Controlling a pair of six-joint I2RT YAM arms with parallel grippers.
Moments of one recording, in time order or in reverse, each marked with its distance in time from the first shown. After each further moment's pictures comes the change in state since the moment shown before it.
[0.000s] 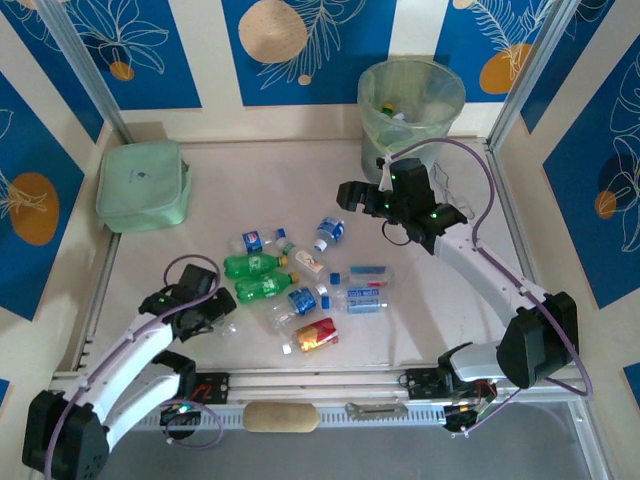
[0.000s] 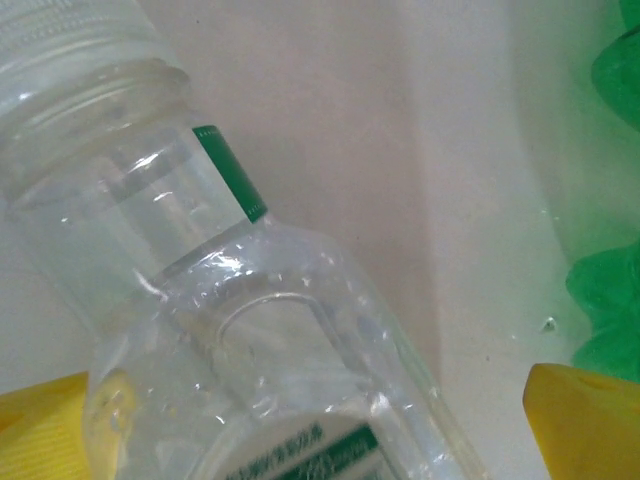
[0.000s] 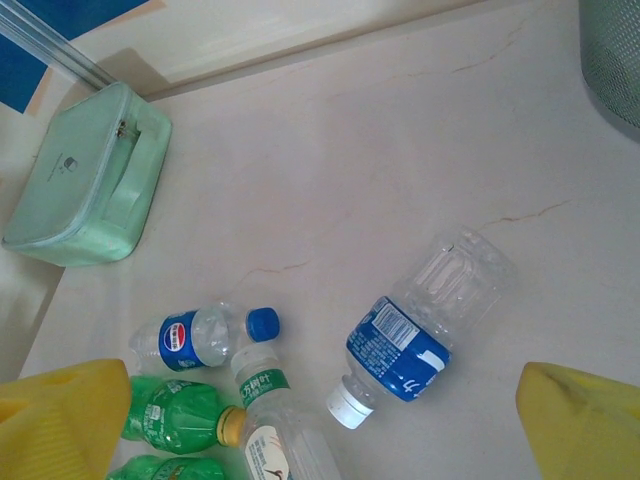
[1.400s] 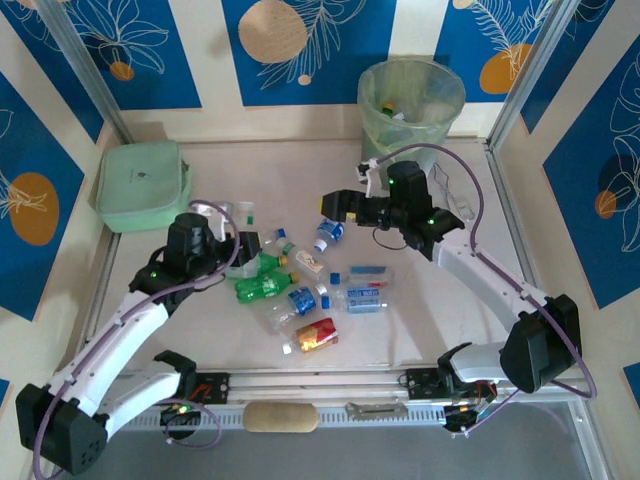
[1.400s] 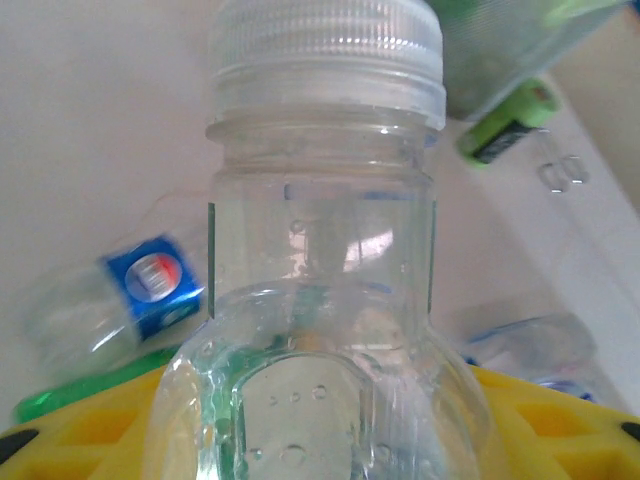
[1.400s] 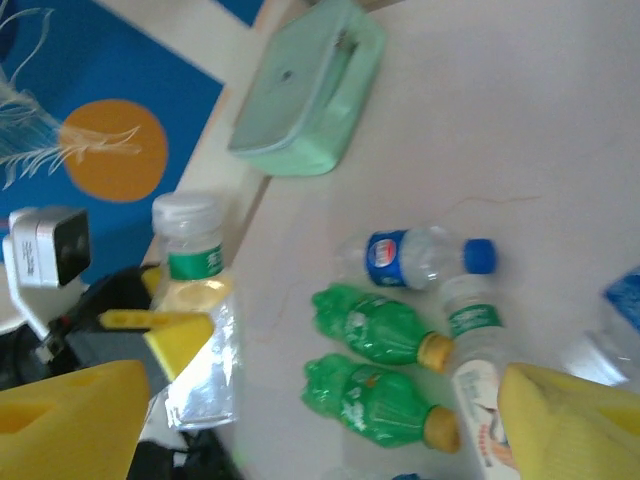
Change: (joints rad) left arm -0.062 0.080 0.337 0.439 0.295 0.523; right arm 0.052 -0.023 -0.036 0.132 -0.426 0.111
